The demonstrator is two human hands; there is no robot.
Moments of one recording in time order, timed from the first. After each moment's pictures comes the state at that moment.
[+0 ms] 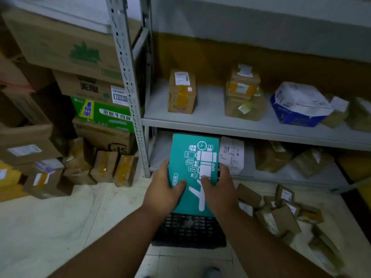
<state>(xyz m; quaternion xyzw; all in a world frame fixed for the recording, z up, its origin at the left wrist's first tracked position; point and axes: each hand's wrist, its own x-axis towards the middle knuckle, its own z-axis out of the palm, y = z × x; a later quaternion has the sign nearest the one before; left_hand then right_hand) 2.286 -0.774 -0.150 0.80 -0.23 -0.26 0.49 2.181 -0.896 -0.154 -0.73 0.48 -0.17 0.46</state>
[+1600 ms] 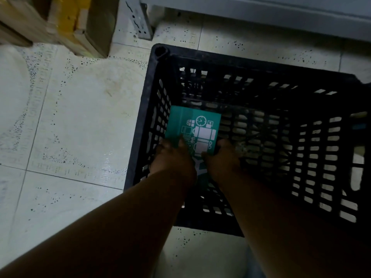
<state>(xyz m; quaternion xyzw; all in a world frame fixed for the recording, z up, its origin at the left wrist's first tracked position) 2.322 -0.827 -0.843 0.87 -0.20 -0.44 -0.11 2.249 -0.914 -0.886 -0.66 0.53 0.14 0.52</state>
